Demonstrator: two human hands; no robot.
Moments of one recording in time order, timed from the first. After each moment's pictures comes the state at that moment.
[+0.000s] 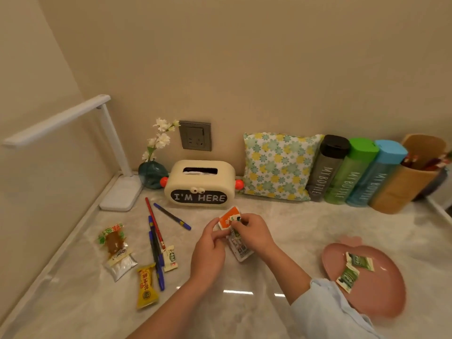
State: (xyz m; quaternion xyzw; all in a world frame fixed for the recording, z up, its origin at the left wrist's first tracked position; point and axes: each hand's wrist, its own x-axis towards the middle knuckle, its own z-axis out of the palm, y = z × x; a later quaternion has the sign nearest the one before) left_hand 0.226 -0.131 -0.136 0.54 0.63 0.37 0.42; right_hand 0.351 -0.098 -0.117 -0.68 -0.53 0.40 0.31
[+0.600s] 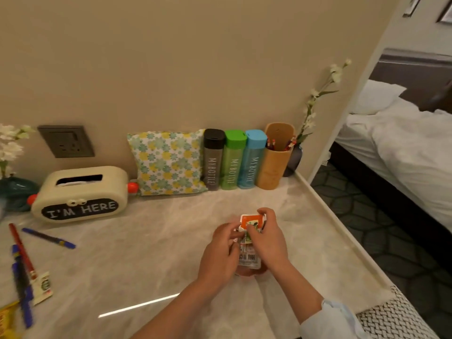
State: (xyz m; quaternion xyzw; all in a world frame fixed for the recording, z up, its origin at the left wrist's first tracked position) left_hand 0.438 -0.209 -0.124 0.73 0.40 0.30 0.47; right_hand 0.569 -0.236 -0.105 -0.81 -0.39 0.18 0.39
